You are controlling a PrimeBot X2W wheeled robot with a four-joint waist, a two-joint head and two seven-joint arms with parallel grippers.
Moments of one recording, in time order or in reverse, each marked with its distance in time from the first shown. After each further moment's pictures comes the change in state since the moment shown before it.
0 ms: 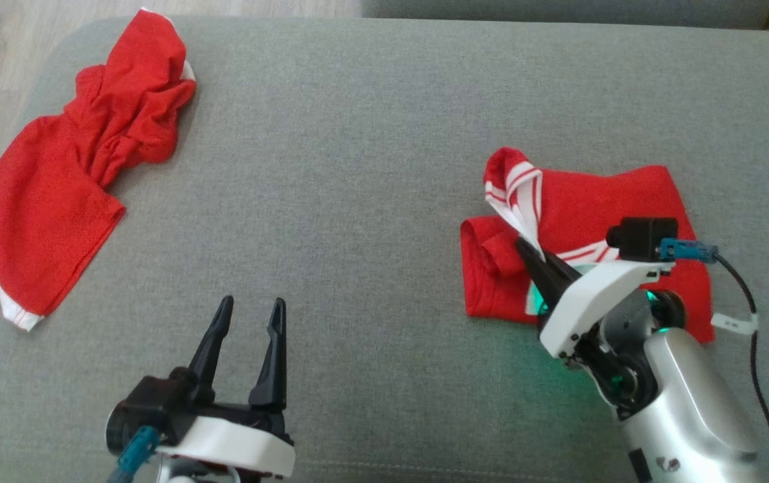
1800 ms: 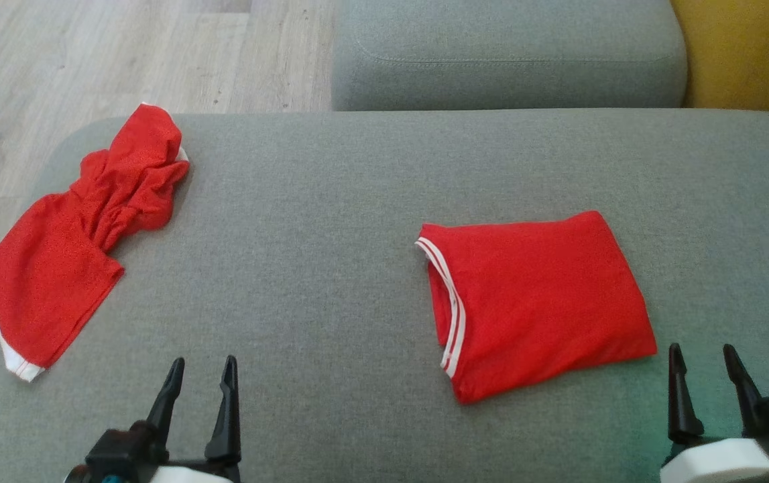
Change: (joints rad) left arm 0.130 0.001 0.131 0.039 0.058 -0.031 0.000; right arm 0.411 0.009 -0.379 -0.041 -0.482 0.000 -0.616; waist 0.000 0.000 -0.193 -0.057
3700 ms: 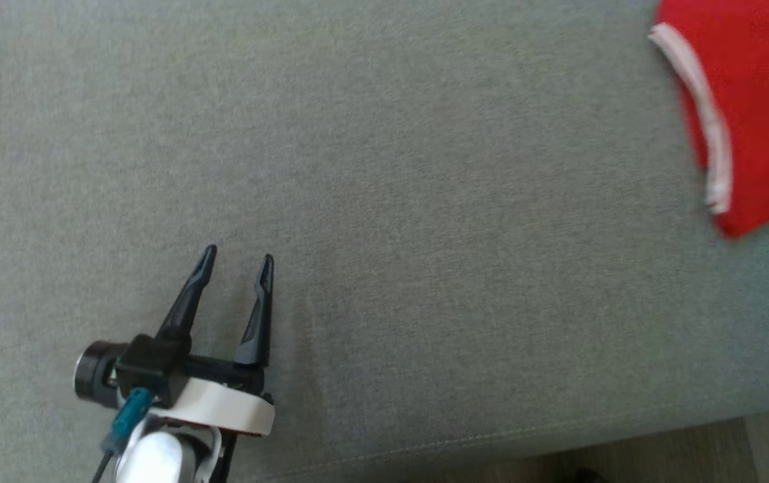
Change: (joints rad) left arm -0.234 -0.002 -0.055 -0.018 0.128 -0.048 0.000; right arm -1.034 -0.365 -0.161 0.769 -0.006 0.000 0.137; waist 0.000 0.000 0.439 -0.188
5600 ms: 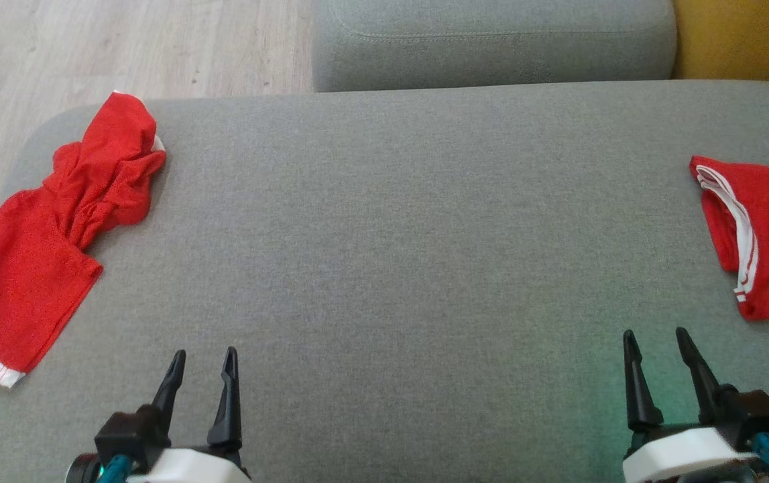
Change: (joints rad) left arm 0.169 0.000 0.054 0.108 -0.126 0.061 0.000; right arm 1.017 0.384 0.269 -0.800 0.021 0.000 -0.137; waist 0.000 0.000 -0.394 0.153
